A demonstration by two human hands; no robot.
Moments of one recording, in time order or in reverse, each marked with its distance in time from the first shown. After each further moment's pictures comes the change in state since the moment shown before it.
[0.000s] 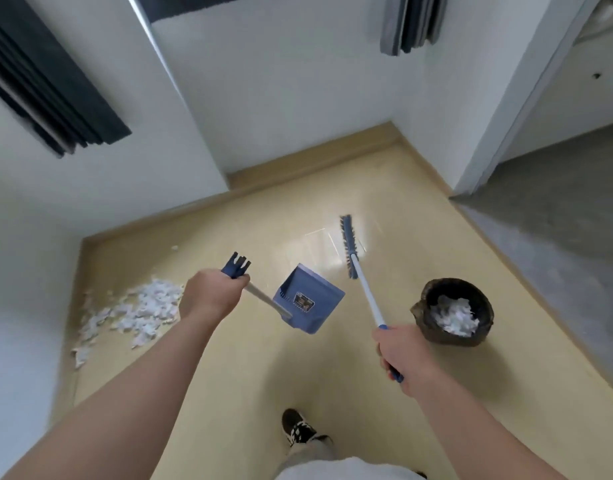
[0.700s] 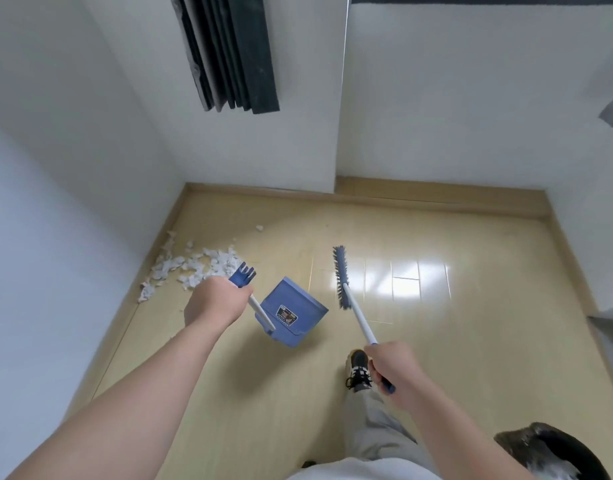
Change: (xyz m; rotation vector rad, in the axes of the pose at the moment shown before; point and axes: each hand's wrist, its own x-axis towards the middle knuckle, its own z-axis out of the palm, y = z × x) left_hand 0.211 -0.150 -0.121 -0.117 0.107 -0.396; right_hand 0.070 -0.184 0.284 -0.400 -0.257 -0.004
